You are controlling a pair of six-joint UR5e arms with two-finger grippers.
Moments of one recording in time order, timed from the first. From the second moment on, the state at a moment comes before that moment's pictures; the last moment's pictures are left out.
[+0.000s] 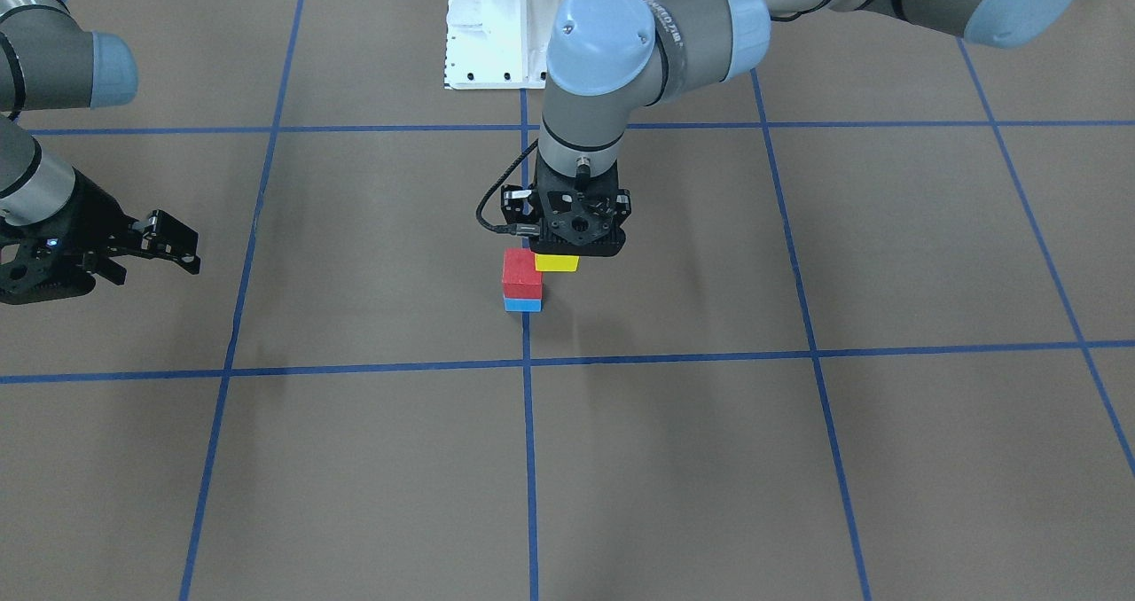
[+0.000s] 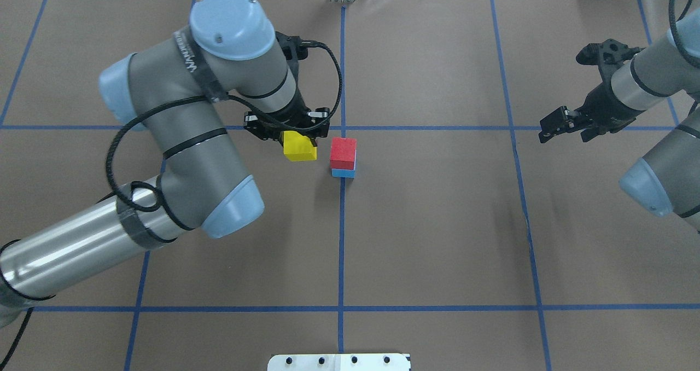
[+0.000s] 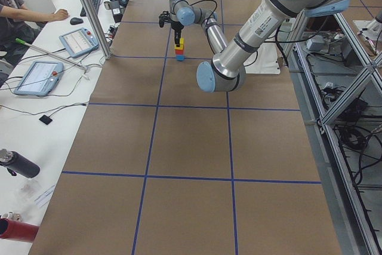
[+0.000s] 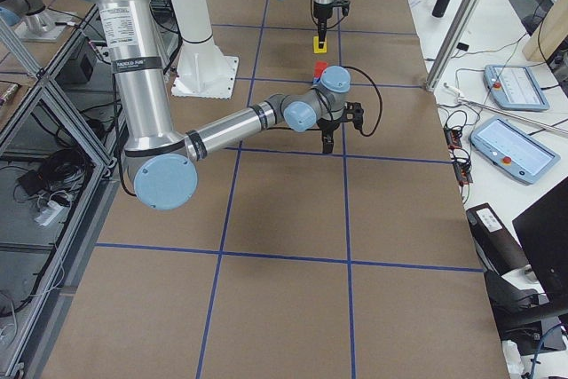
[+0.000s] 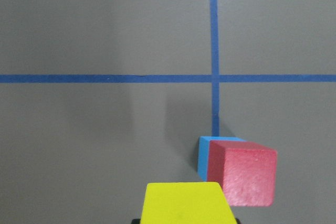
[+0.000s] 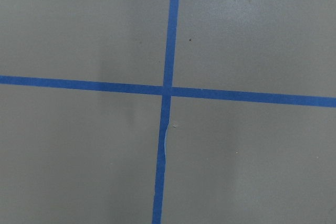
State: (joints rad) left arm -0.64 -2.50 -1.51 -1.49 -2.01 -1.10; right arm 1.00 -1.39 1.77 -1.35 2.26 0.74
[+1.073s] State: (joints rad) left arm -0.61 -2.56 -1.41 -1.49 -1.98 -1.13; right arm 0.99 -1.39 1.77 -1.35 2.26 0.74
